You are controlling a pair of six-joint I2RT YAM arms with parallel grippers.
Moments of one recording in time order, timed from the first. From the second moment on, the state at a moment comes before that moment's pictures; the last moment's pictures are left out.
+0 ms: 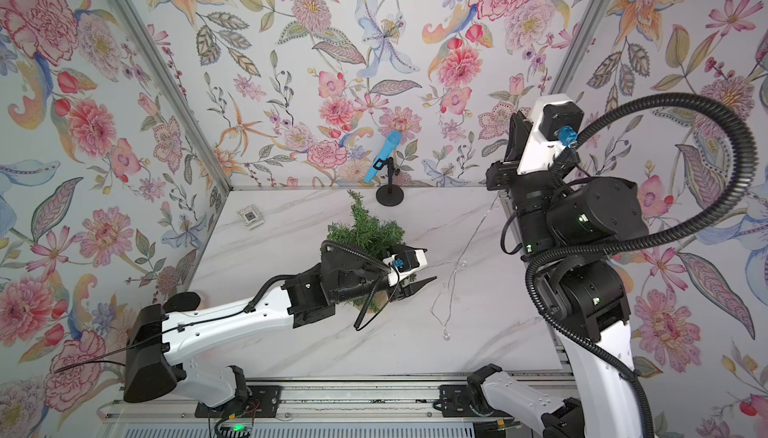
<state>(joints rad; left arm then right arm) -1.15 1.51 1.24 0.15 0.08 0.34 0.48 1.06 1.83 -0.37 0.34 -0.25</state>
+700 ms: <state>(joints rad) -1.14 1.65 1.27 0.21 -0.11 0.40 0.48 1.02 1.82 -0.37 0.29 -0.20</state>
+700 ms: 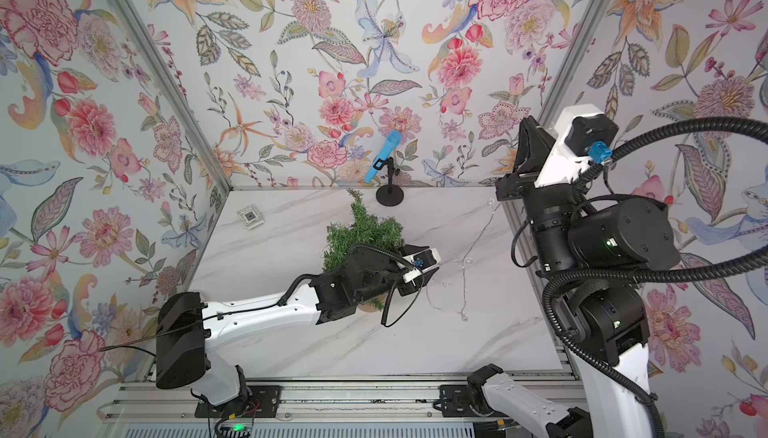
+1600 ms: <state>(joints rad) -1.13 1.66 1.27 0.26 -0.19 0.30 0.48 0.61 1.22 -0.54 0.54 -0.11</state>
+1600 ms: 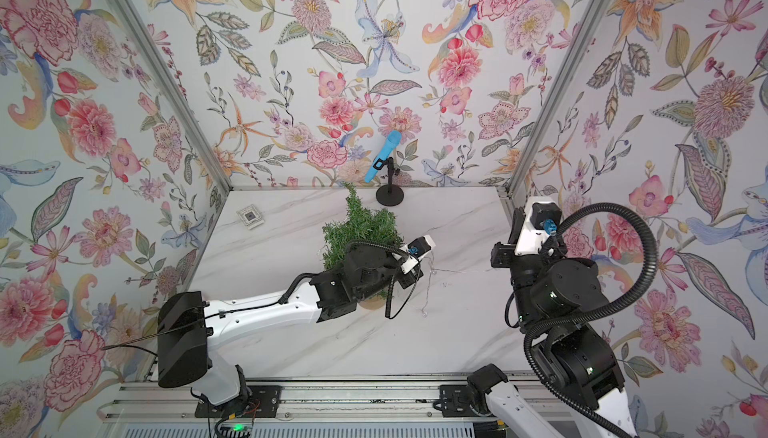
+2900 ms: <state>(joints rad) -1.12 1.63 1.28 0.17 -0.21 0.21 0.46 0.77 1.33 -0.54 0.44 0.12</state>
